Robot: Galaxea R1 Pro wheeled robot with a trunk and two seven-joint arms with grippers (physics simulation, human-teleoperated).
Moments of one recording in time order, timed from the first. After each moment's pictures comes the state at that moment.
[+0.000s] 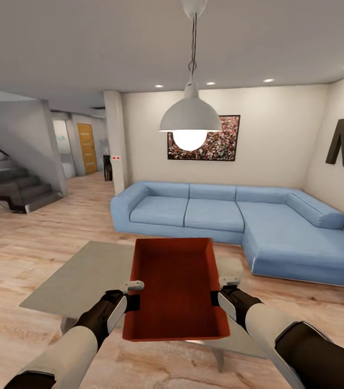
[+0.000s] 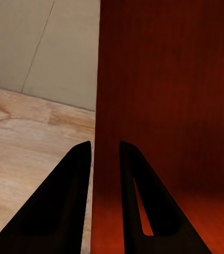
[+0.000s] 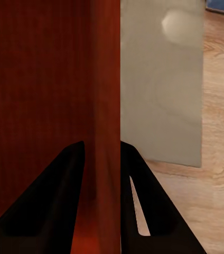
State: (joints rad) left arm -0.72 -0.11 -0.06 -0.45 0.19 0.50 0.15; right arm -0.92 0.08 0.55 -0.08 -0.54 0.31 -0.23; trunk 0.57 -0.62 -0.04
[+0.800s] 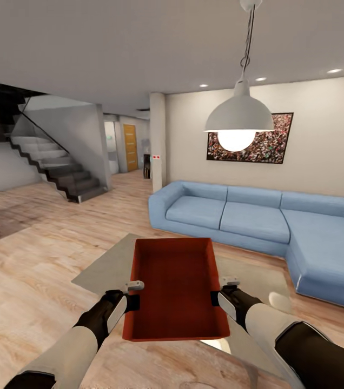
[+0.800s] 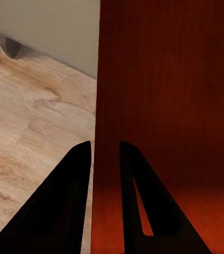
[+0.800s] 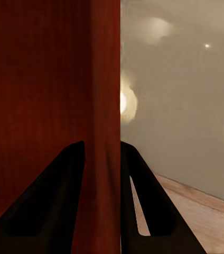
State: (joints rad) left arm -0.72 -0.11 -0.06 -0.45 0.19 0.50 0.15; right arm -0.92 0.08 0.55 -0.08 -0.54 0.31 -0.23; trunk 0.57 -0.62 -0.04
